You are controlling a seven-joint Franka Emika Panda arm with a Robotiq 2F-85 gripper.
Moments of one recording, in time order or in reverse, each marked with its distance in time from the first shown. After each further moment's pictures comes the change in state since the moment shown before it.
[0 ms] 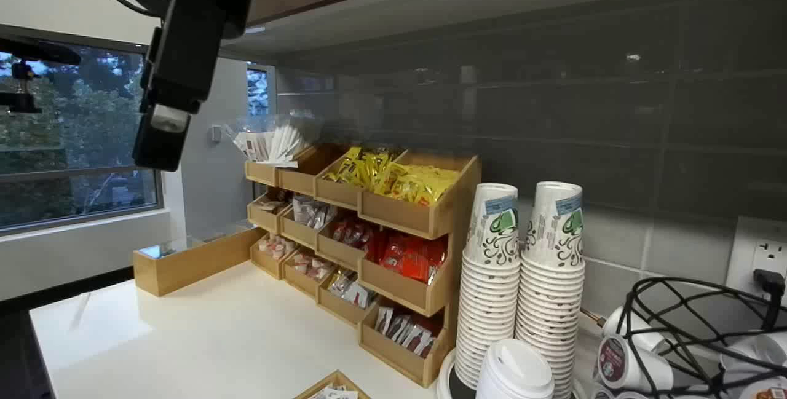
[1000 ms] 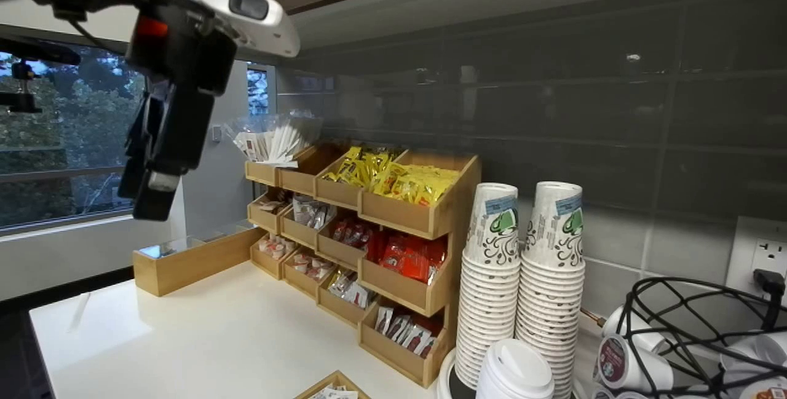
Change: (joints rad) arm 0.069 -0.006 0.040 -0.116 0.076 0.072 0.001
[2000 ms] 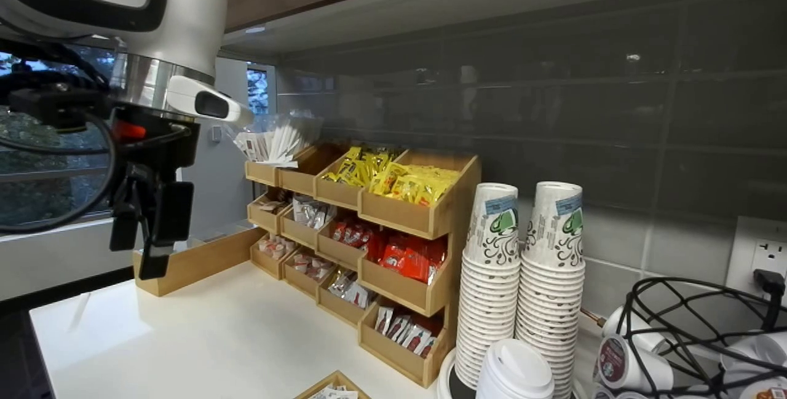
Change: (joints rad) arm 0.112 -0.052 0.078 -0.259 0.118 0.321 -0.011
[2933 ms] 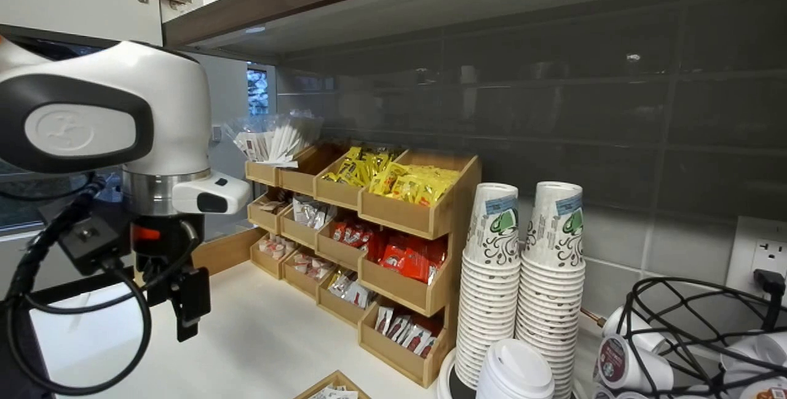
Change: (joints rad) arm 0.090 0.144 0.013 -0.230 0.154 0.574 -0.041
